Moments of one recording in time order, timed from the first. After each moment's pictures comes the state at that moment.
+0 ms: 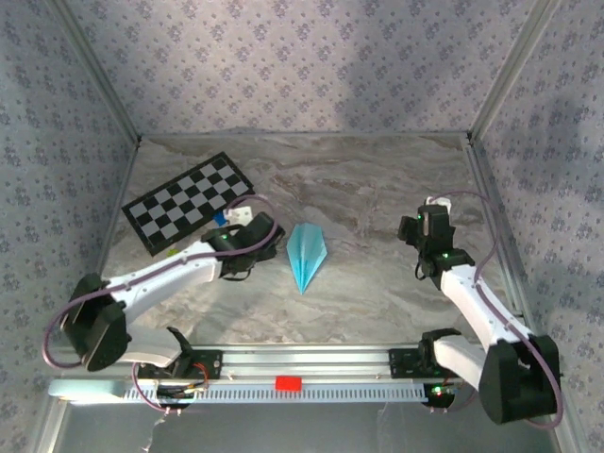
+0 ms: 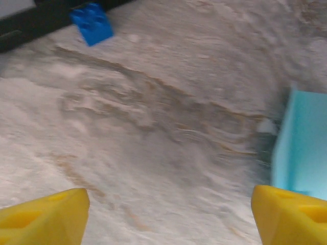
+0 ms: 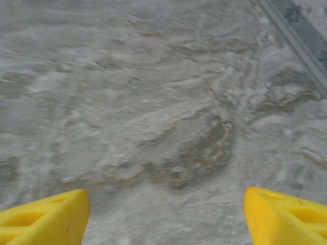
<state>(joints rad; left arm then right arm) -0.83 1.31 0.93 -0.74 -0.52 -0.95 0.14 1.07 0.58 -0.20 0.33 0.25</state>
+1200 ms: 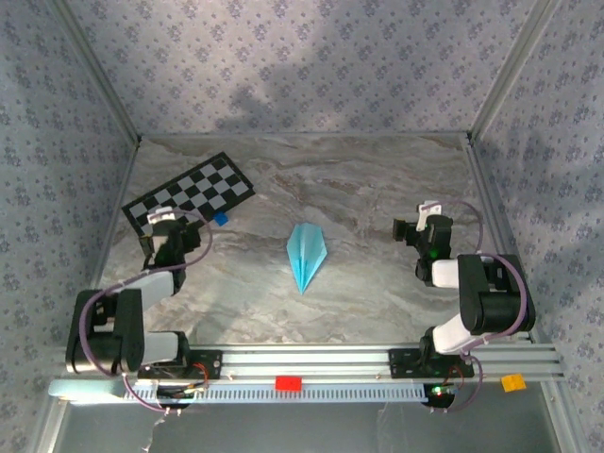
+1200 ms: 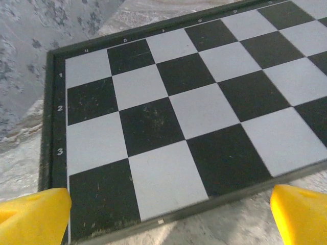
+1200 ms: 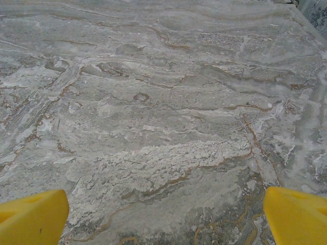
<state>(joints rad) 0.01 1.32 0.35 0.44 -0.32 -0.14 -0.02 1.52 0.37 0.68 0.06 -0.03</state>
